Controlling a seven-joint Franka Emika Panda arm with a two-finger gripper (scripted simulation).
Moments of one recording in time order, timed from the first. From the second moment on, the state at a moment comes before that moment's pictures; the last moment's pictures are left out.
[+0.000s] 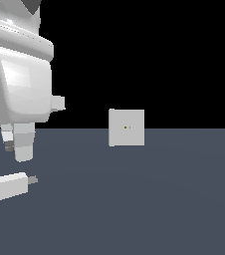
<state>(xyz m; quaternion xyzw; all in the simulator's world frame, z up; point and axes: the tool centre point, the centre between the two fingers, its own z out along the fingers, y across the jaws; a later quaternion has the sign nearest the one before) -0.105 0.147 0.068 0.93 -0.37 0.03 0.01</state>
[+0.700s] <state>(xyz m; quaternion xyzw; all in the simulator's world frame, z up) -0.106 0.156 0.056 0.92 -0.39 0.03 0.01</state>
